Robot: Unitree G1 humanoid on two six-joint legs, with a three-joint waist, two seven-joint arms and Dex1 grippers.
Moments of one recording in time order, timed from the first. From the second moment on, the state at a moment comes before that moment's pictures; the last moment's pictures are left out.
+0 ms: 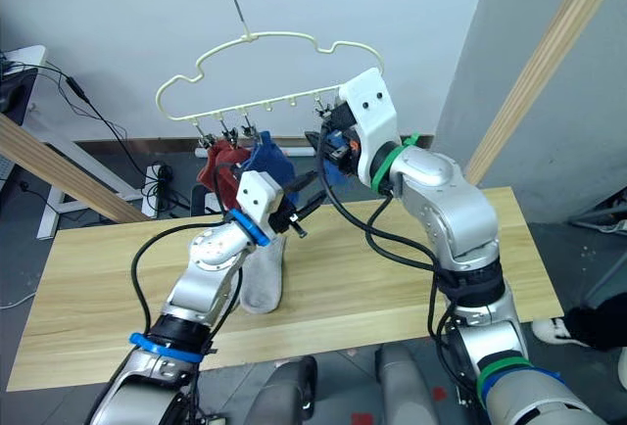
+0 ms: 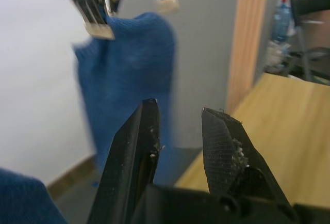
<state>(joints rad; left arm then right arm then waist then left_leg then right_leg) -0.43 0.38 -0.13 0.11 -0.10 -0.13 -0.61 -0.82 -0.21 0.10 -0.31 0.26 0.92 0.43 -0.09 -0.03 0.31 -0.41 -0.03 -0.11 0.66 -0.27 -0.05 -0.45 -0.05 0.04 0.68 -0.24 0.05</state>
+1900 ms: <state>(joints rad) -0.61 0.63 0.03 -0.15 -0.51 0.51 -0.88 -0.97 -0.11 0.15 0.20 0.03 0.56 0.30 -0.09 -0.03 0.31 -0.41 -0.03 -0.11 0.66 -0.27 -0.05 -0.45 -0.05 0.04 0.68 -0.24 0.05</state>
